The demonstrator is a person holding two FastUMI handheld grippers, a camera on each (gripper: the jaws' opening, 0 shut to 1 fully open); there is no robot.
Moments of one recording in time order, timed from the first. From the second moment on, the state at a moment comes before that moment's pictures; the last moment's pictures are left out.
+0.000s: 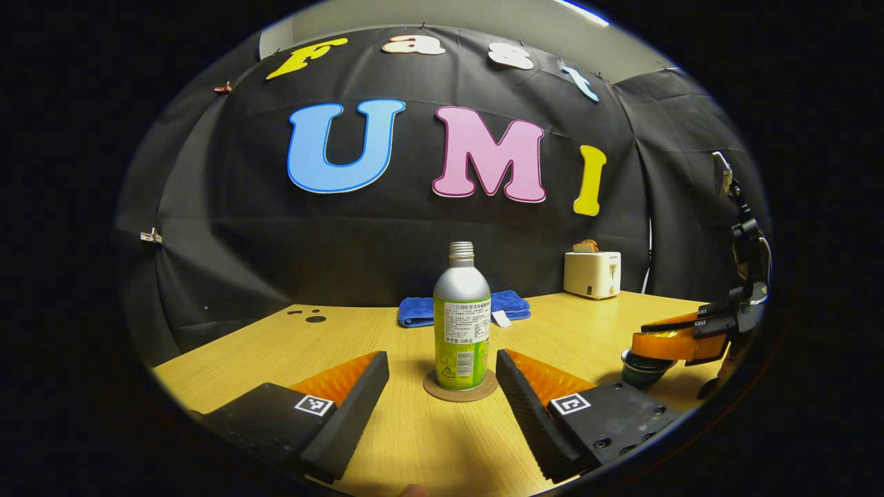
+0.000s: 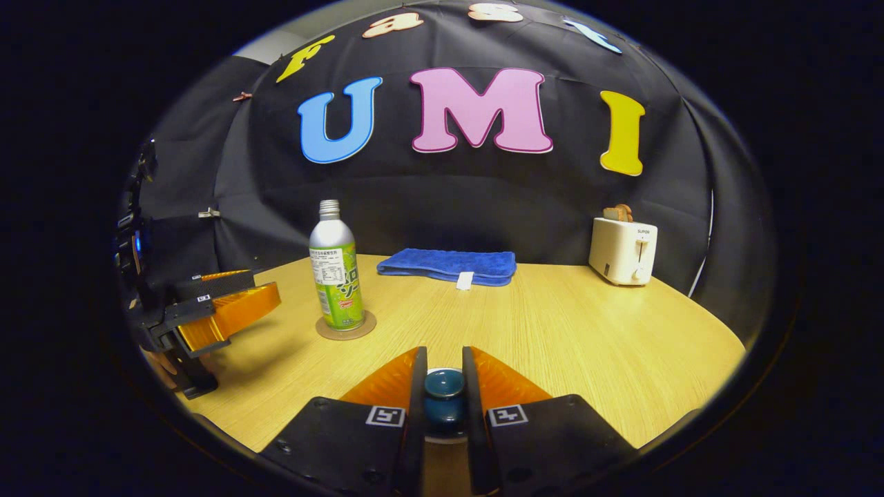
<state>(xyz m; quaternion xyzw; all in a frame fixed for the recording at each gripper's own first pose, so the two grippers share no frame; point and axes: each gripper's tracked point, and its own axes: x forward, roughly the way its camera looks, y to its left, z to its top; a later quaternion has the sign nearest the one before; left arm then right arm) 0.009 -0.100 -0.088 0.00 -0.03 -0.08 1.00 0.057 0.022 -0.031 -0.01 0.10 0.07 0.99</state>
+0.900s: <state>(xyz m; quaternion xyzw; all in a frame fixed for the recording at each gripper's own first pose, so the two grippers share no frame) -0.005 -0.100 -0.089 0.00 -0.03 -0.02 1.00 0.043 -0.008 0.000 0.00 0.00 0.03 1.00</state>
